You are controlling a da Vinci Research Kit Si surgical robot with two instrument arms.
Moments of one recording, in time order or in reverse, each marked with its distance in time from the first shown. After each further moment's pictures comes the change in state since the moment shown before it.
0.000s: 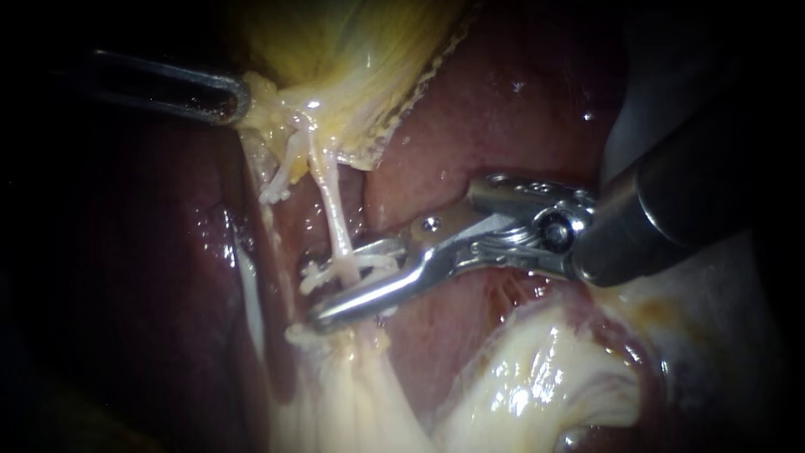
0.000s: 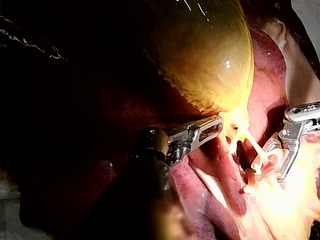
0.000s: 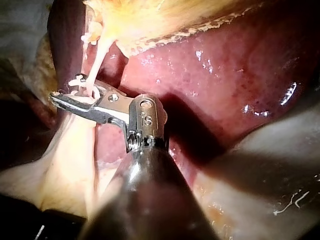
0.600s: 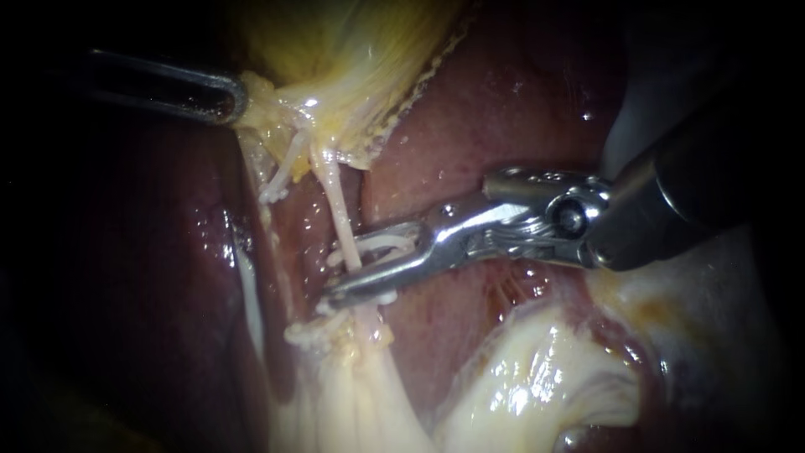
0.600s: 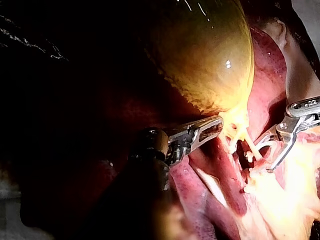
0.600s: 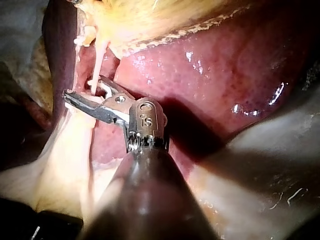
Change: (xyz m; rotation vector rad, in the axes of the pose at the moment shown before) right arm 0.000 0.001 -0.002 -0.221 -0.032 0.051; left arm 0.000 0.000 0.000 0.001 0.000 0.000
